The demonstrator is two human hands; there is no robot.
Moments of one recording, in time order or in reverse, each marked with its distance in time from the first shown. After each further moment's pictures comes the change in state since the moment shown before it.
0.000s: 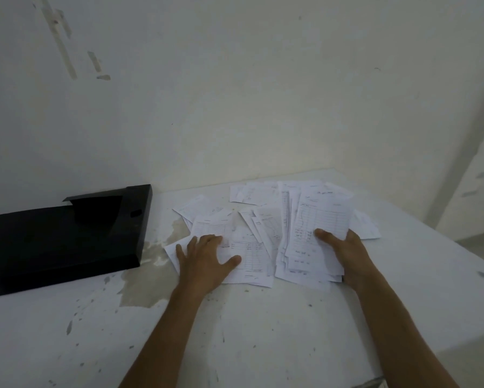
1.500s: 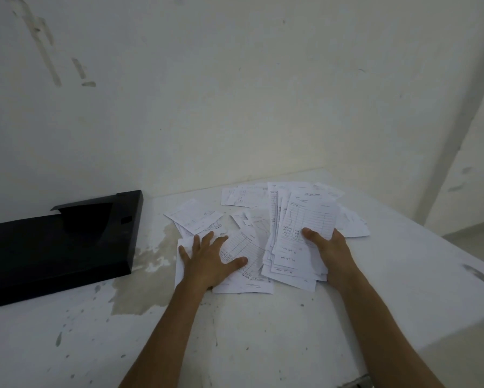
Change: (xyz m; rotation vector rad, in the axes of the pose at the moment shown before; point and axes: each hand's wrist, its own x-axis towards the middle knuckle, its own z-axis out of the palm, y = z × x) left_hand 0.016 0.020 0.004 0.050 -0.177 0.020; right_hand 0.004 0.010 0.011 0.069 0.044 -0.037
